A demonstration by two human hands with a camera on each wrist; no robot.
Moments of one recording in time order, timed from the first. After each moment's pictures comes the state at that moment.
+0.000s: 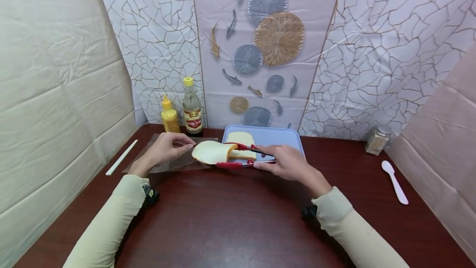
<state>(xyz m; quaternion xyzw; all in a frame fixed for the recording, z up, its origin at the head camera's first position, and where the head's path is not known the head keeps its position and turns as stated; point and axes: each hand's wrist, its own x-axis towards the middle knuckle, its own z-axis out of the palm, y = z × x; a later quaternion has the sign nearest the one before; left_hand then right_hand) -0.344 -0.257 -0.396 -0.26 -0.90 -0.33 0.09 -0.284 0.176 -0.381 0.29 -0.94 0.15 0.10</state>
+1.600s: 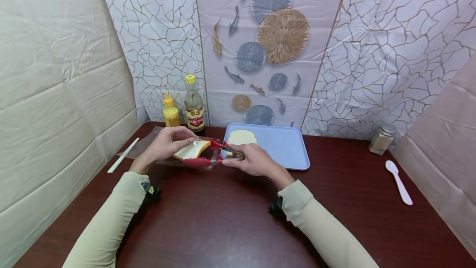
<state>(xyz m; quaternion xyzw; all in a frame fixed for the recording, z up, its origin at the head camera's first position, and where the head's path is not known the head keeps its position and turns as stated) -0.345 -0.258 -0.389 -0.27 -0.86 -0.42 0.07 -0.313 0.086 -0.399 0.32 -0.91 0.28 0.03</state>
